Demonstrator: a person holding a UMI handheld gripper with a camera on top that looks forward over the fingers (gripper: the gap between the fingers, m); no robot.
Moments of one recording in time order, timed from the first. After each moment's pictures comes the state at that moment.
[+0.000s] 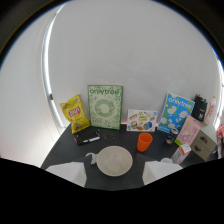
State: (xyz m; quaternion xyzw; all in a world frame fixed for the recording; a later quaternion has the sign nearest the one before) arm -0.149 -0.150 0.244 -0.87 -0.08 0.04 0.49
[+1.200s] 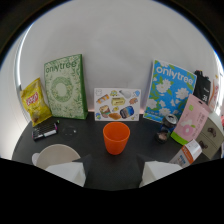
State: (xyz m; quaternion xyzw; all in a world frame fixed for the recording) arm -0.020 -0.019 0.093 -0.89 -0.03 0.00 0.46
